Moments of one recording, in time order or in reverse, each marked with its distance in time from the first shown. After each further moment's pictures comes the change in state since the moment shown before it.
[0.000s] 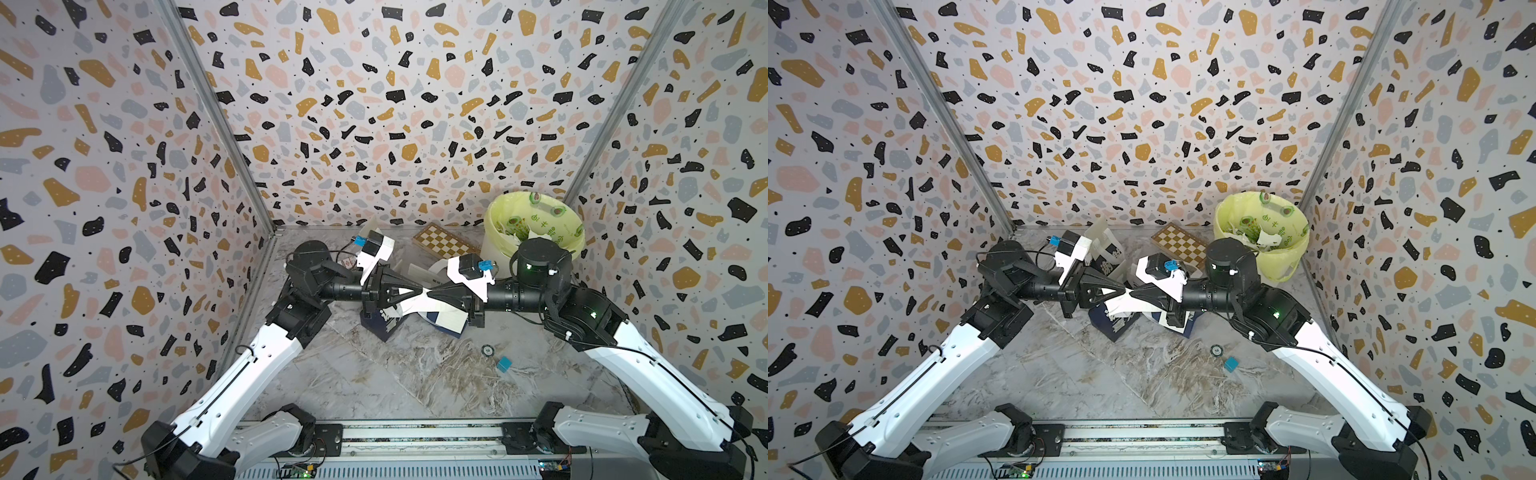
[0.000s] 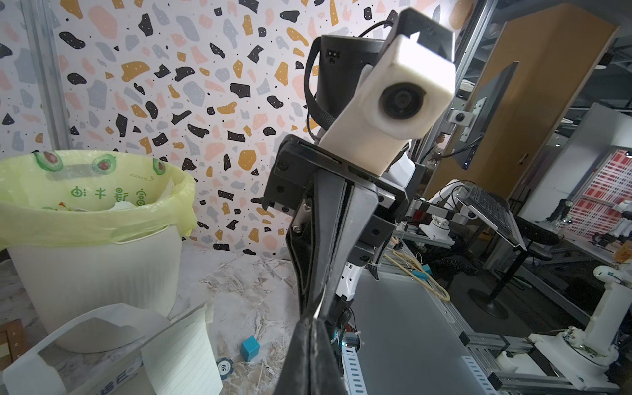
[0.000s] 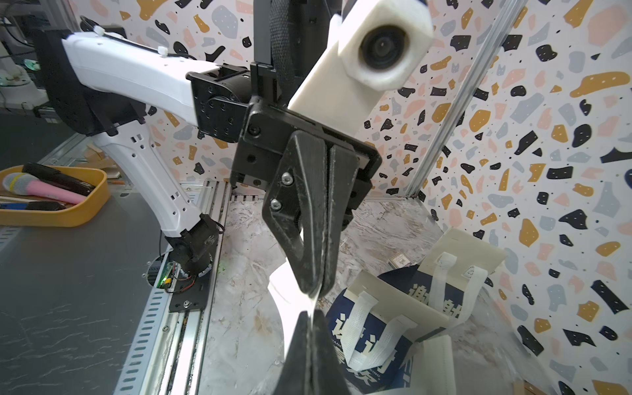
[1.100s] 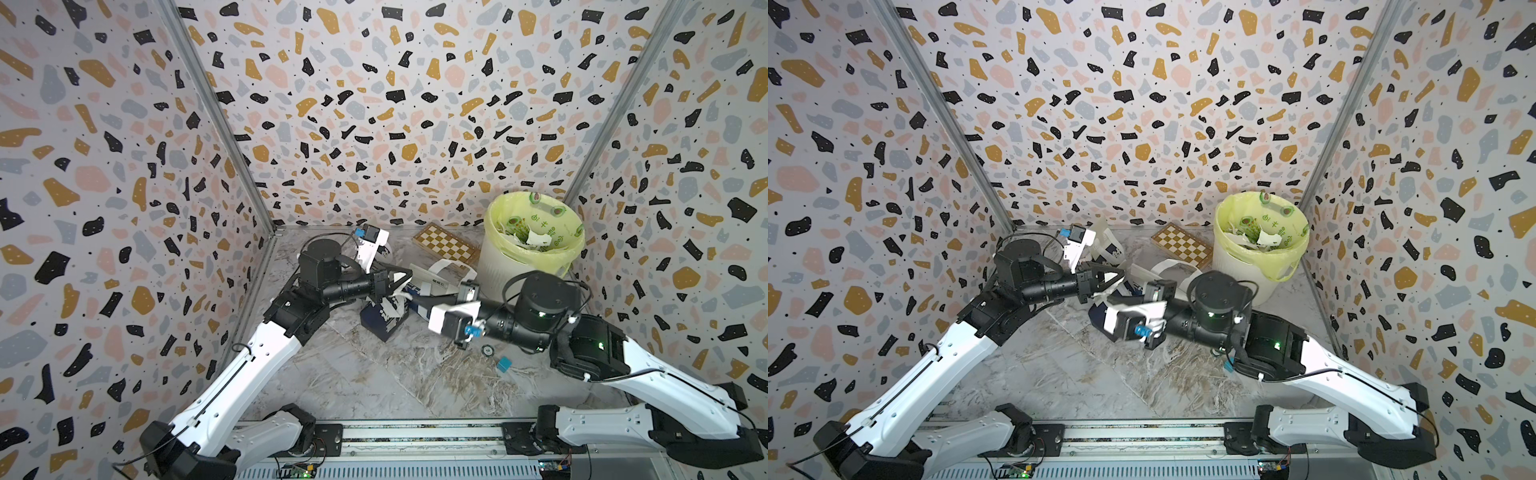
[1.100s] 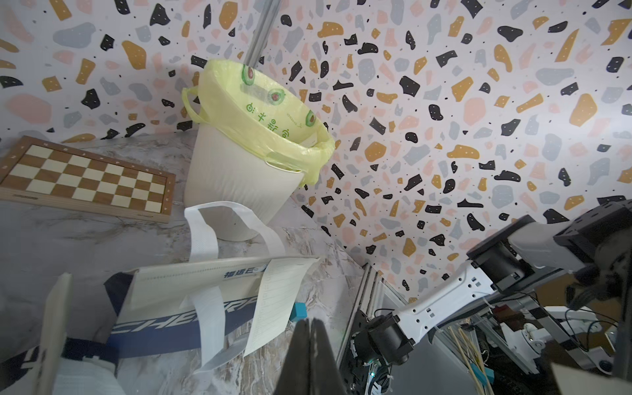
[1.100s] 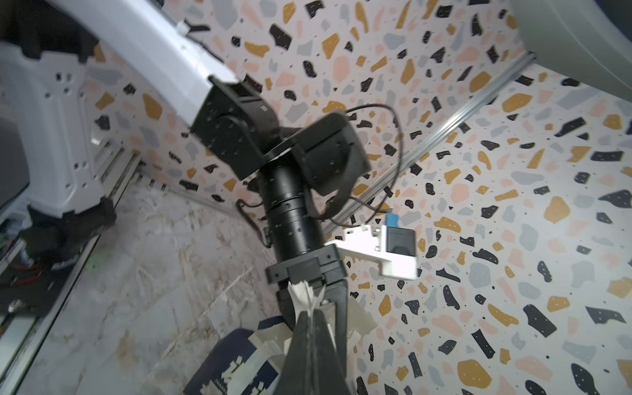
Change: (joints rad) left arm -0.003 0.009 0.051 -0.365 -0.474 -0.100; right arm 0.307 -0.055 -0.014 0.205 0.484 -0.354
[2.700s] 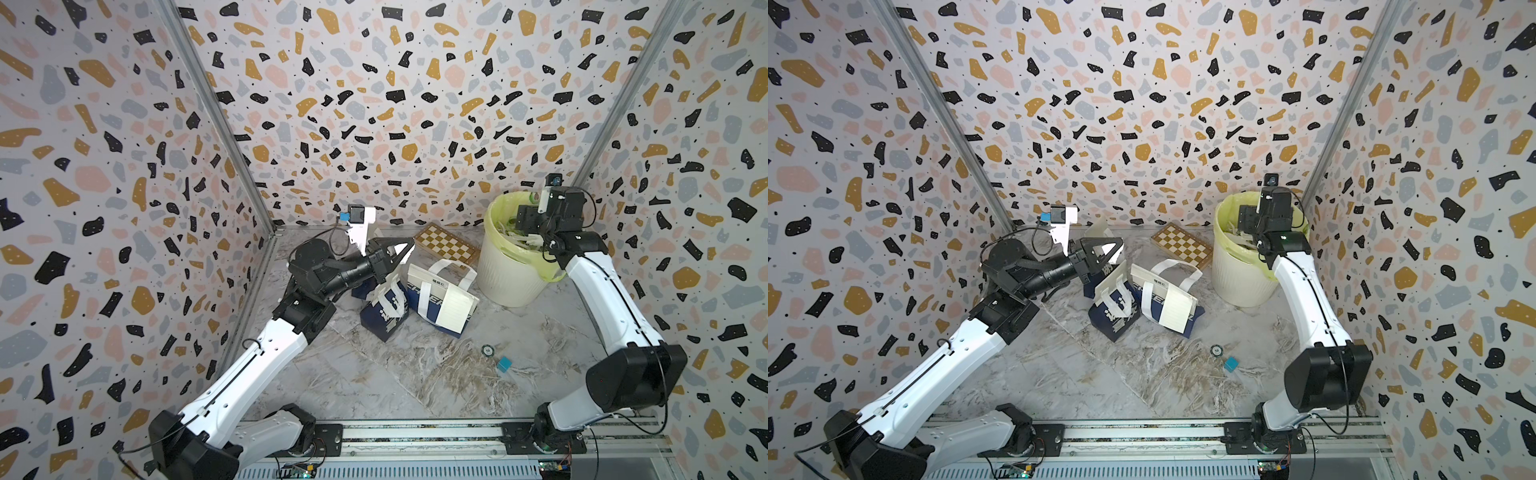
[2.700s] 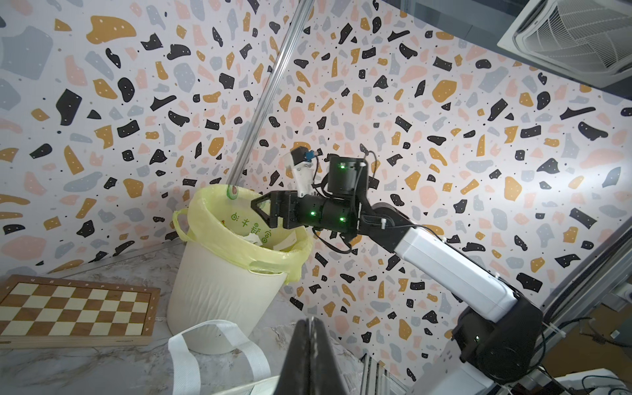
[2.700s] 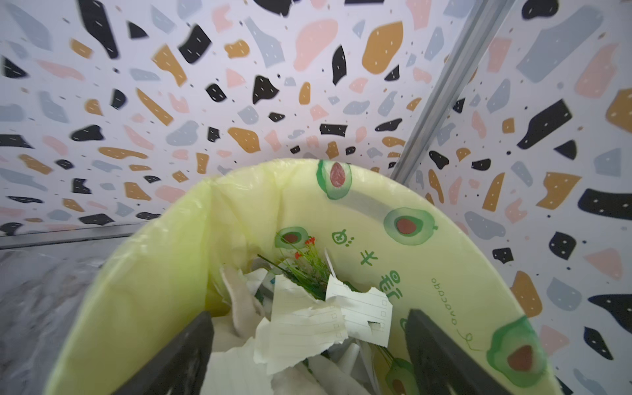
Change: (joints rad) left arm -0.002 0.042 -0.051 0.507 -0.088 -0.182; right arm -1.032 0.431 0.168 -0.105 0.278 0.685
